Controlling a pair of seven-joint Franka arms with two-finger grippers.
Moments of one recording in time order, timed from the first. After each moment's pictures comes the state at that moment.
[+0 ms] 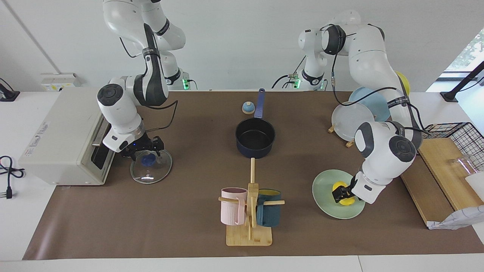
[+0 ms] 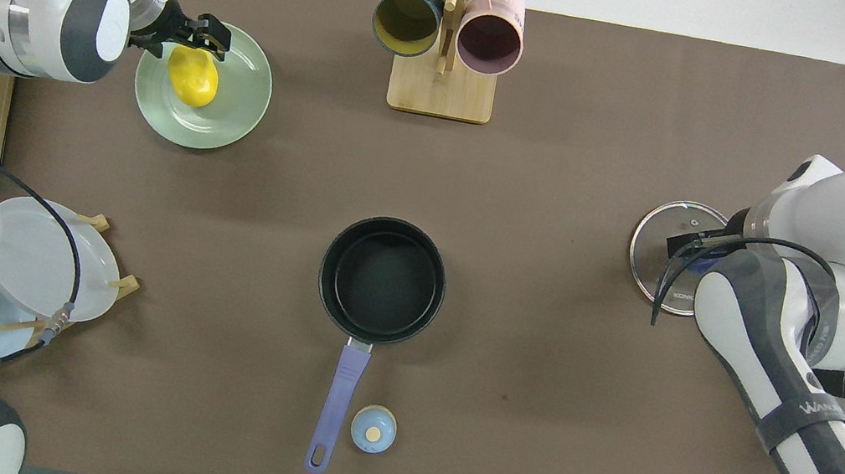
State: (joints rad) left arm -0.12 0.73 -0.01 -1.25 -0.04 2.03 -0.12; right arm 0.04 0.19 -0.02 -2.04 -0.02 2.24 -0.17
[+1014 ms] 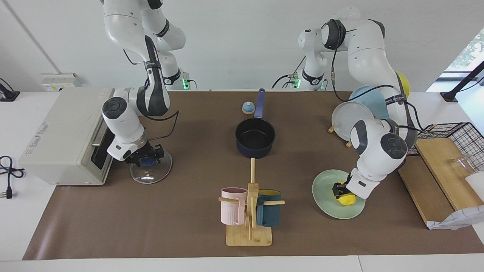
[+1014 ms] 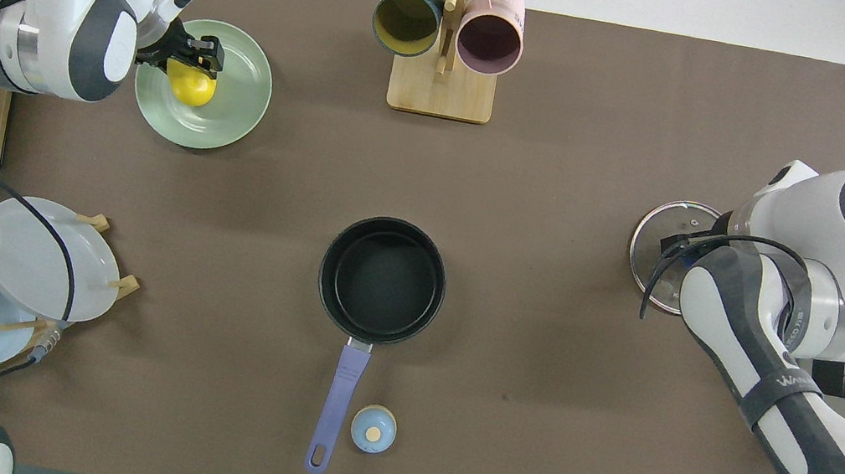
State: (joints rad) left arm -0.14 0.68 -0.01 -1.35 -0.01 2.07 -0.12; right arm 0.03 0.26 -0.02 -2.04 -0.02 2.30 -0.17
